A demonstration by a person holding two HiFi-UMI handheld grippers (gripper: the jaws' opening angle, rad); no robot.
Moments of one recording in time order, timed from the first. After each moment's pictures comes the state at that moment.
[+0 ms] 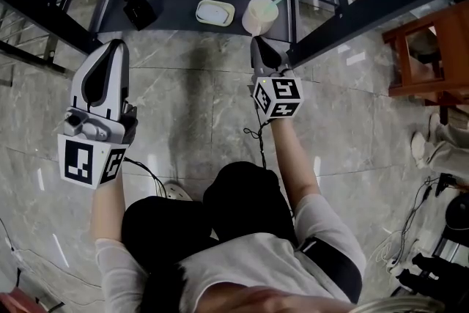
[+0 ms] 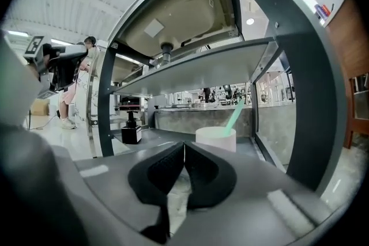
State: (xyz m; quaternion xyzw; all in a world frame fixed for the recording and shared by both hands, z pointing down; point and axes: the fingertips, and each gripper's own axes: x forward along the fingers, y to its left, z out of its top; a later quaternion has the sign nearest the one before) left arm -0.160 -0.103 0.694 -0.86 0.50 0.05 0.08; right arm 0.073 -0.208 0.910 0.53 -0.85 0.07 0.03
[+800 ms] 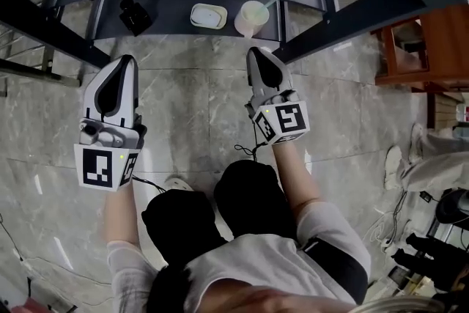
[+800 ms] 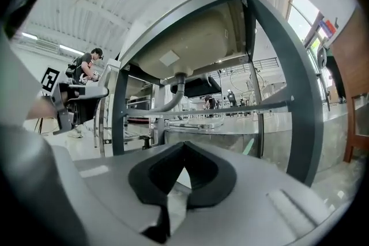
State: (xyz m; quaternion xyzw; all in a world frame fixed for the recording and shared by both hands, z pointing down) left arm -0.167 -0.113 0.699 -0.86 0.50 0.02 0.06; right arm 0.051 -0.154 0.808 0.51 -0.86 0.03 -0.01
